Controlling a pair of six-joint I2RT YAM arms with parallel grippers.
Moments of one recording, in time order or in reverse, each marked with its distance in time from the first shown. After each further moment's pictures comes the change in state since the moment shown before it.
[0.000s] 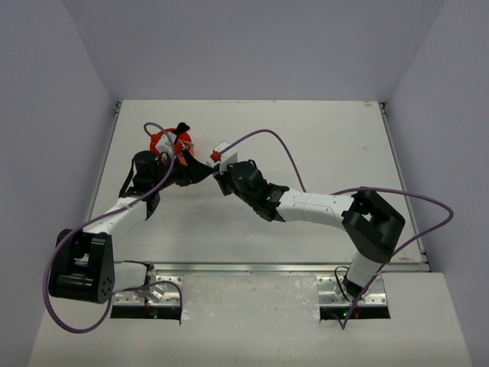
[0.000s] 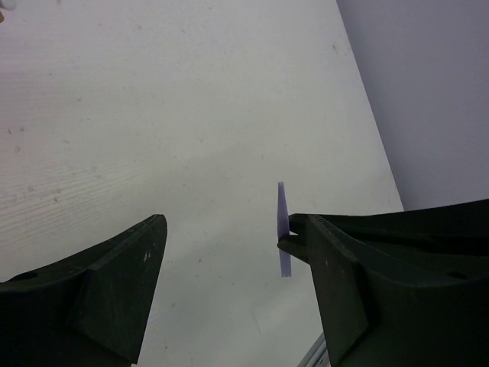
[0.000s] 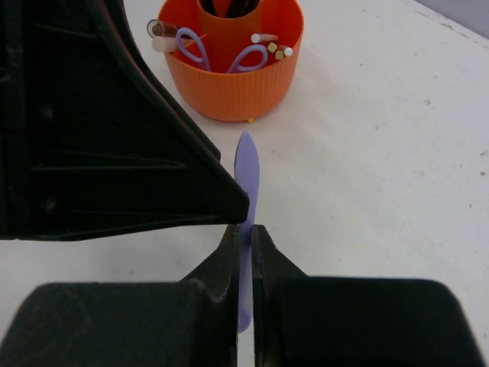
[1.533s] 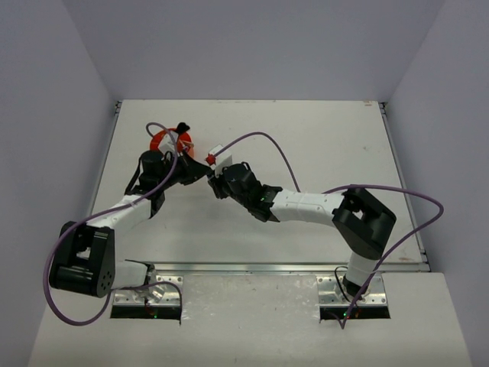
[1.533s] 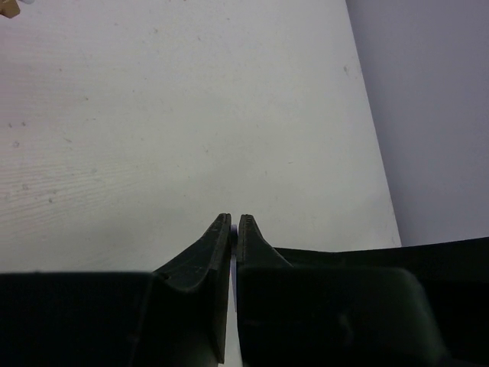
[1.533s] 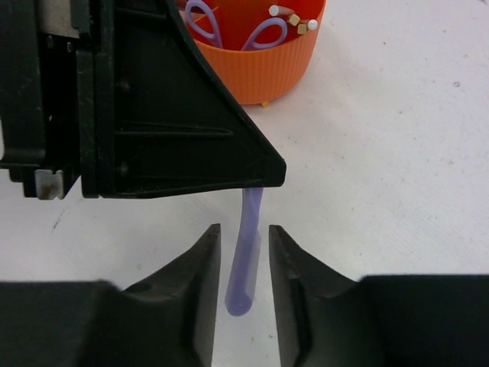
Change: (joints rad) left arm -0.048 0.041 0.009 0.038 -0.103 -0.090; right arm 0.013 0.058 0.027 -0.015 -0.001 0.027
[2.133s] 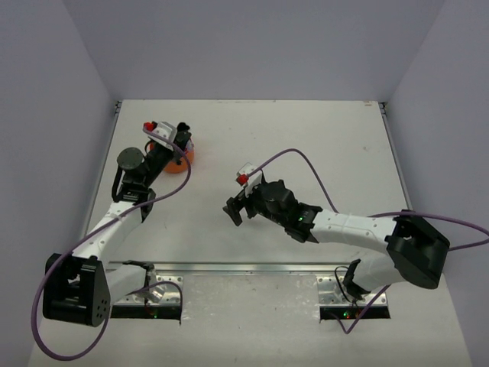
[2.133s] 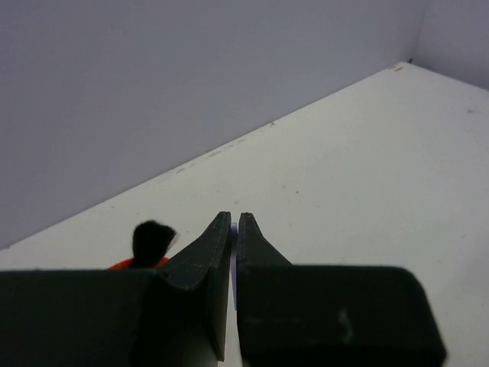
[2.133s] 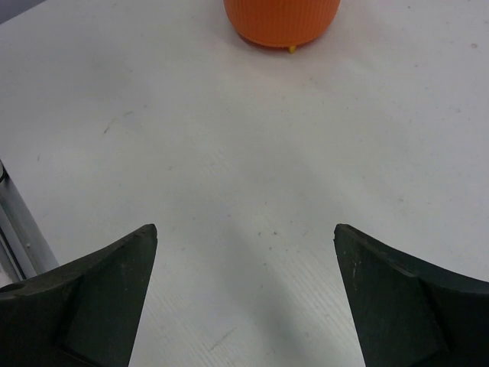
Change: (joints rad) left arm 0.044 -0.189 0.044 0.222 -0.097 0.783; right arm -0.002 -0.390 -0.389 0.015 -0.138 -0.007
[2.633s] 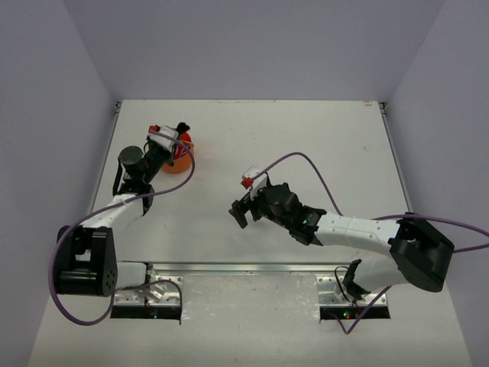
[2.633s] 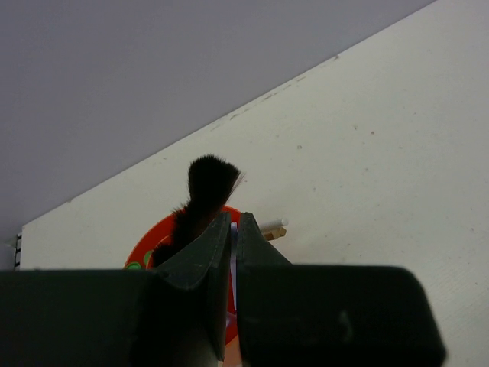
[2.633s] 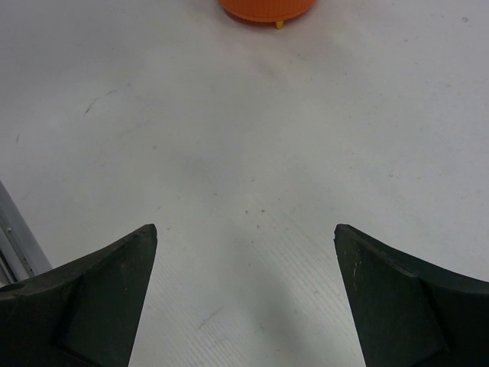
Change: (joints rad) left arm 0.095 0.170 -0.032 0.087 0.007 0.181; right arm -0.012 -0.033 -0.058 0.000 0.009 -0.004
